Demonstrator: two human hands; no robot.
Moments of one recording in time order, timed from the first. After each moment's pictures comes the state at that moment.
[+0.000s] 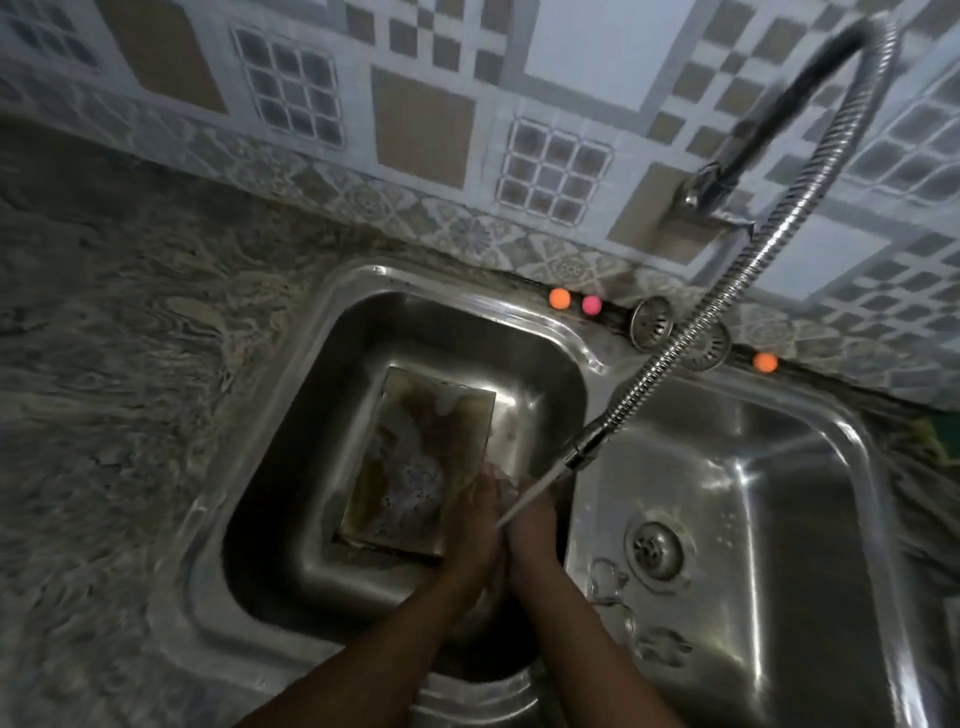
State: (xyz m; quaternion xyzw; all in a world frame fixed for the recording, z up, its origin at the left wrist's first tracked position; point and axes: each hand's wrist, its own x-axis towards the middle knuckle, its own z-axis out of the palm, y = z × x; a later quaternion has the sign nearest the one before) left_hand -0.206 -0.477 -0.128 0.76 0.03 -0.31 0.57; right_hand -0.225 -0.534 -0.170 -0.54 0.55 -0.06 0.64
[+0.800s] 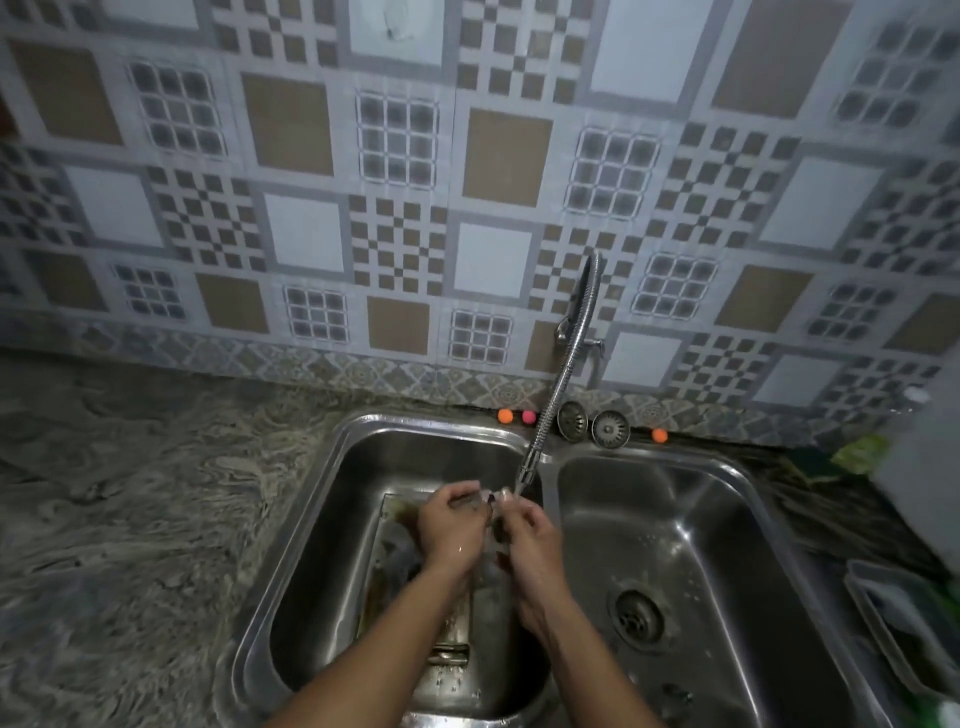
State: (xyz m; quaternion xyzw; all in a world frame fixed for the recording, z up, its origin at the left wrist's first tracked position) left_hand -0.206 -0.427 -0.003 0.71 0.01 -0.19 0.68; right_hand -0.274 -0.483 -0.001 -0.53 0.39 -0.21 0.72
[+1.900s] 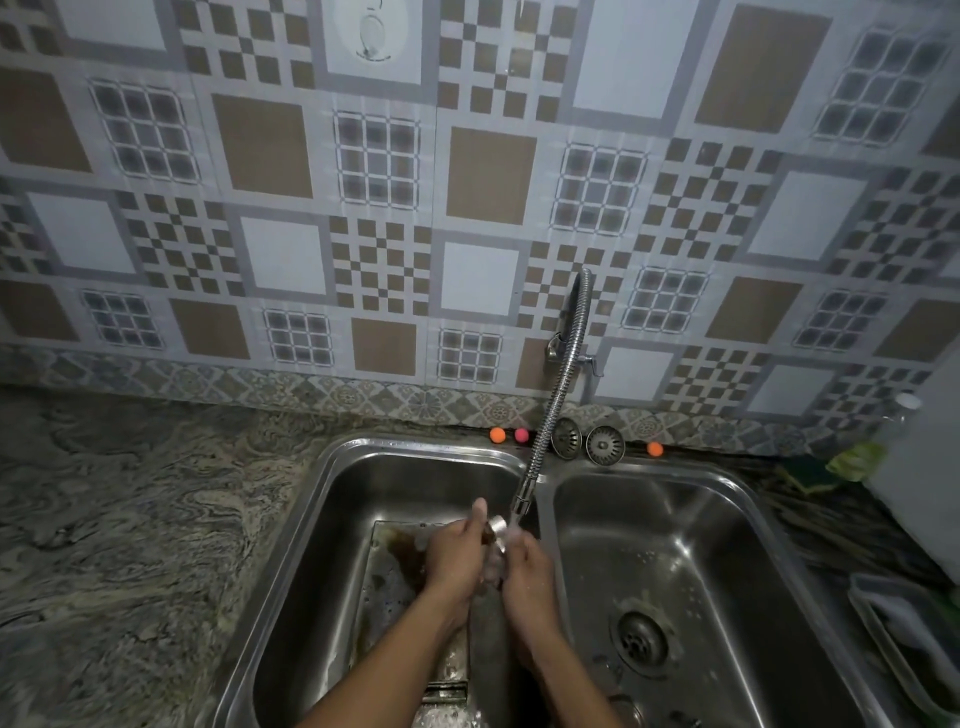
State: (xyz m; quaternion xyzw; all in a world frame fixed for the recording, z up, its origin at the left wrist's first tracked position) left_hand -0.188 -0.442 0.000 0.63 0.00 -0.32 0.70; right_hand -0.254 -0.498 -0.027 -0.68 0.37 -0.26 0.58
